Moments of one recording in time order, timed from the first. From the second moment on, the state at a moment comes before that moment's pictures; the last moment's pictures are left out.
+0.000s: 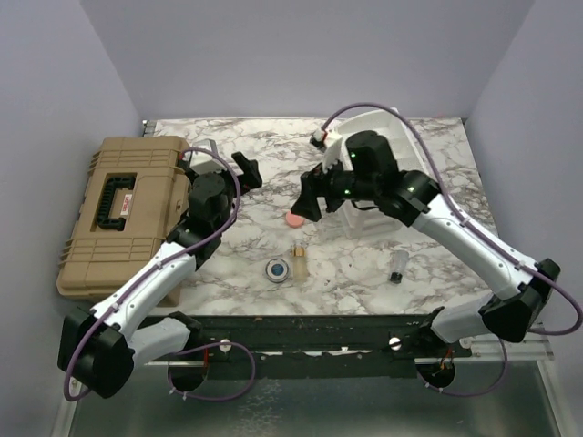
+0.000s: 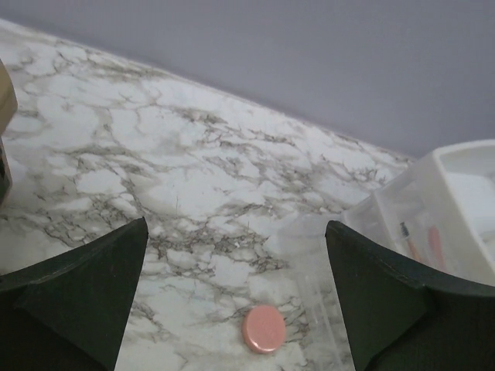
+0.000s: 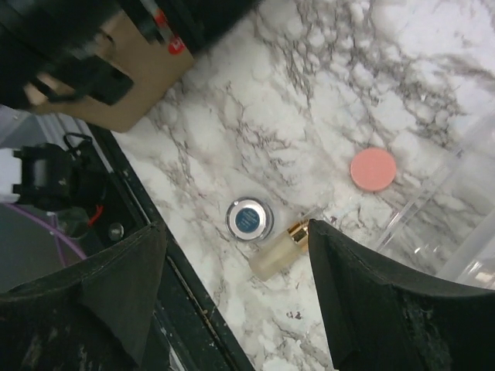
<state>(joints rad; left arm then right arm) -0.50 1.08 0.74 0.23 -0.42 -0.48 0.73 1.38 1.50 -0.60 -0.34 0.15</state>
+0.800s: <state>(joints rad) -0.47 1.04 0.84 0.16 -0.50 -0.50 0.98 1.71 1.23 -0.54 0.18 0.52</state>
